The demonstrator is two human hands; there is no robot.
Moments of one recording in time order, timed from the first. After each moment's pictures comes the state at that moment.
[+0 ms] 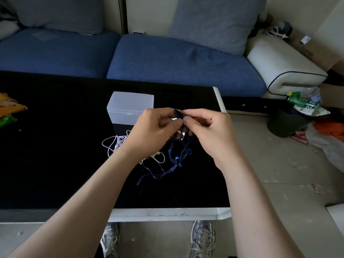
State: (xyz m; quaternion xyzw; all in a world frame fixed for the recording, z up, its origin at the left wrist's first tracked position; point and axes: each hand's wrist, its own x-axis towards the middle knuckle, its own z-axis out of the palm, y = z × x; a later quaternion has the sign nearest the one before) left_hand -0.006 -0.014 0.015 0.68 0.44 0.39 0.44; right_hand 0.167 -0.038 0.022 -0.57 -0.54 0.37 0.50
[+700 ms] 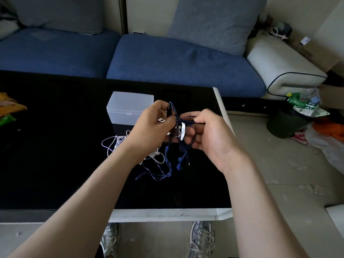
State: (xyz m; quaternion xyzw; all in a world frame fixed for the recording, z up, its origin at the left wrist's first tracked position) left_hand 0.000 -0.006 0.011 0.57 0.46 0.44 0.53; right_hand 0.166 -0.033 0.029 -0.56 -0.41 0.58 0.43
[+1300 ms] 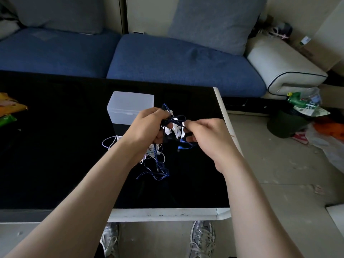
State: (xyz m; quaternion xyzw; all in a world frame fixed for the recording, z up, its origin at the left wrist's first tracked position) left_hand -0.007 0.001 0.010 0.46 0.52 0.40 0.60; right_hand 0.162 -0.038 0.026 -0.69 -0.47 0.41 0.37
